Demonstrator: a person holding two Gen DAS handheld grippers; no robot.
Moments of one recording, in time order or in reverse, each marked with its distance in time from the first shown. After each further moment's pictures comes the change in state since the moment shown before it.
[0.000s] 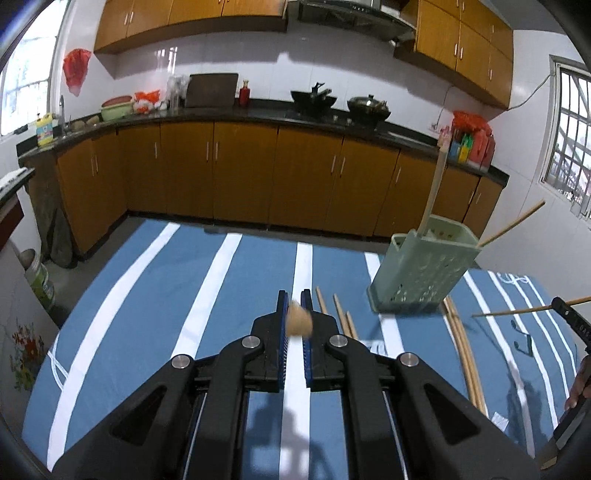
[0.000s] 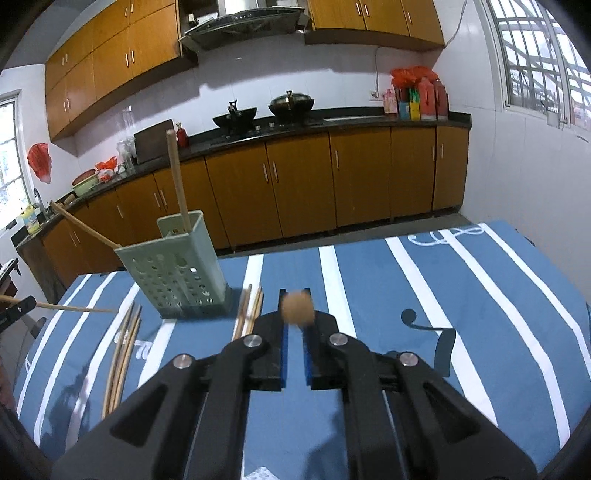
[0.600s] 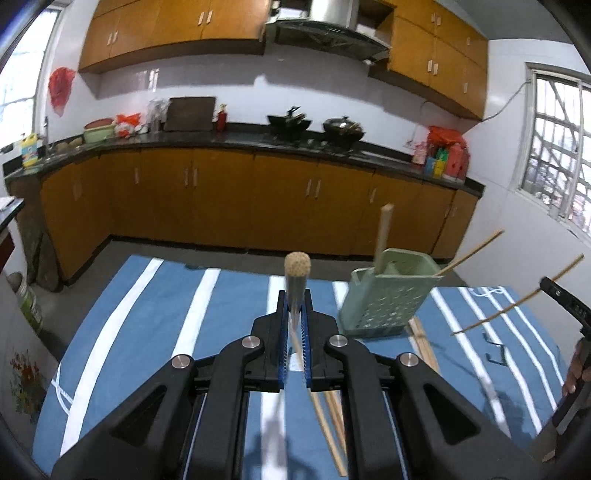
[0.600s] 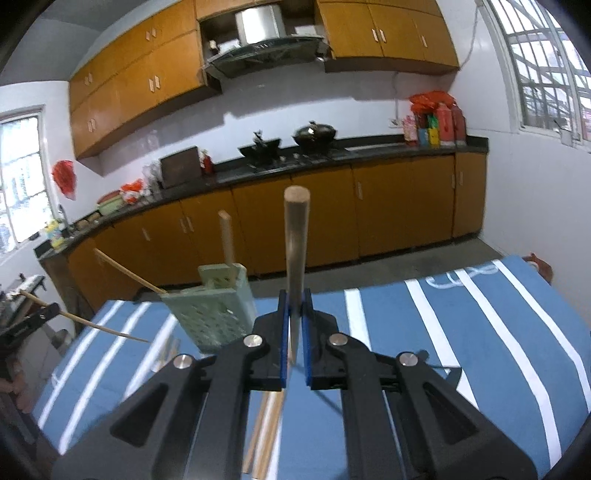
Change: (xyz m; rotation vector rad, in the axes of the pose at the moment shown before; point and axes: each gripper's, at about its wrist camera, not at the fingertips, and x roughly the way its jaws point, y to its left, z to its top) left arm -0.040 -0.020 0.030 0.042 -0.078 -0.098; right arm -0.049 0.014 0.050 -0.016 -0.108 0.134
